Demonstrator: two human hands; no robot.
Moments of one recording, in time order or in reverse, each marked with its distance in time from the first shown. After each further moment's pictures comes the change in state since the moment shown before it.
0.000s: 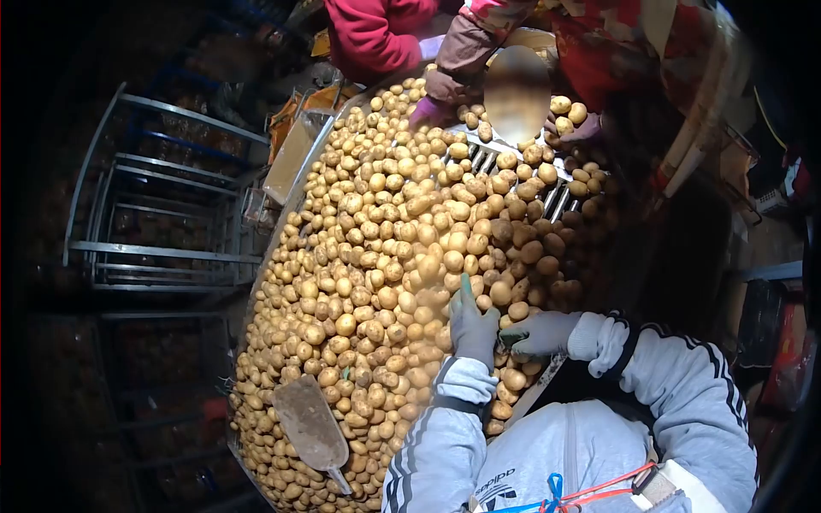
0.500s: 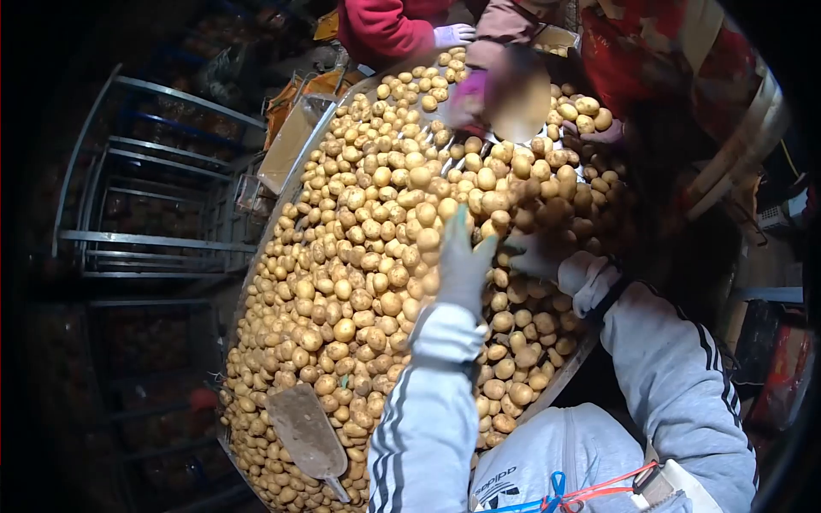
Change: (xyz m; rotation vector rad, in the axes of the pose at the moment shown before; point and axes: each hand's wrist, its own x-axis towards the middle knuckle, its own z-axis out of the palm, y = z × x) left_hand 0.137 0.041 -0.043 -0.141 0.013 0.174; right_hand 0.087 0.043 -0.108 -0.309 0.686 -0.038
